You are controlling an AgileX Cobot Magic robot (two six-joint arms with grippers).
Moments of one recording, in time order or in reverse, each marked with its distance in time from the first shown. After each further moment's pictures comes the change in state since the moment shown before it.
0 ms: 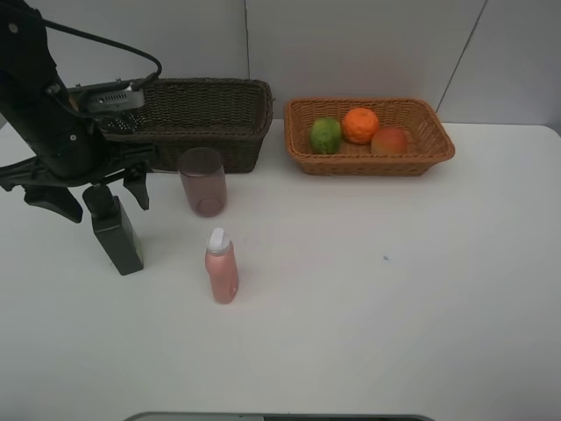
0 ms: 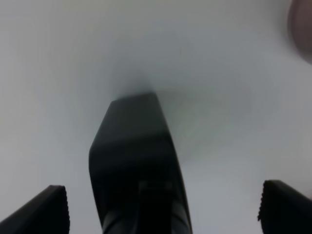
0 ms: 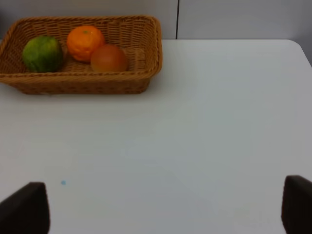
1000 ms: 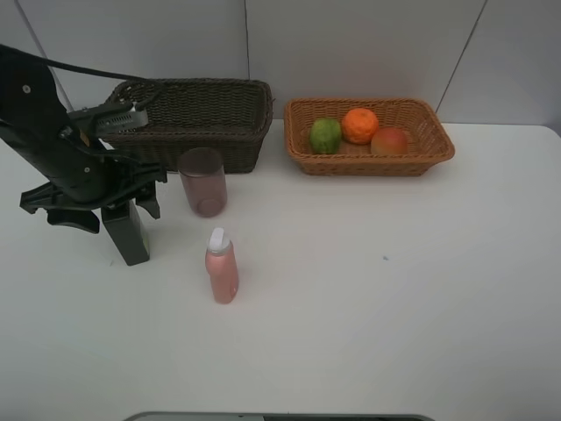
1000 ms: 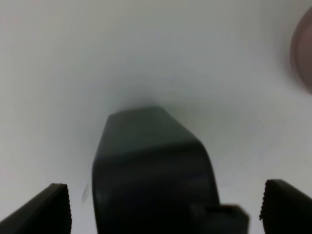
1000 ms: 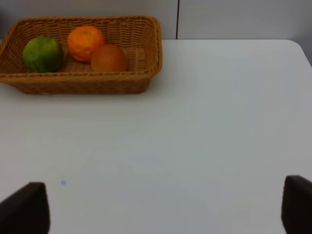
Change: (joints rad) left arm 0.000 0.037 0.147 -0.012 -0.294 0.000; right arm 0.000 0.000 0.000 0.000 0.000 0.000
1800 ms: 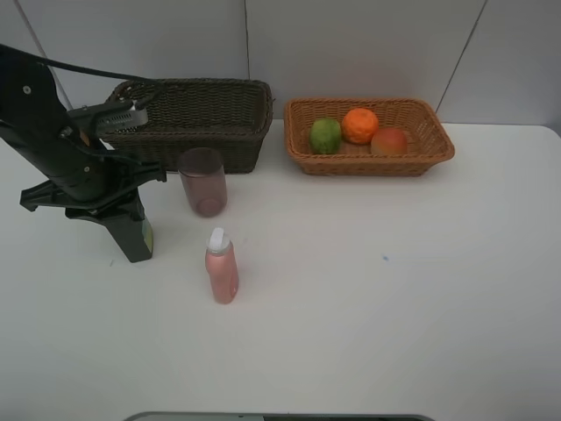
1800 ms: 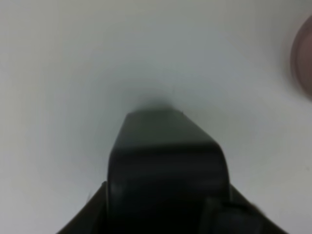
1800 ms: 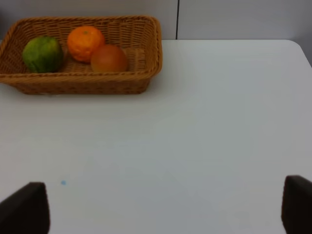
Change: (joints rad) left arm 0.000 0.002 0.000 0.015 -0.012 0.000; right arm 0.000 0.000 0.000 0.000 0.000 0.000
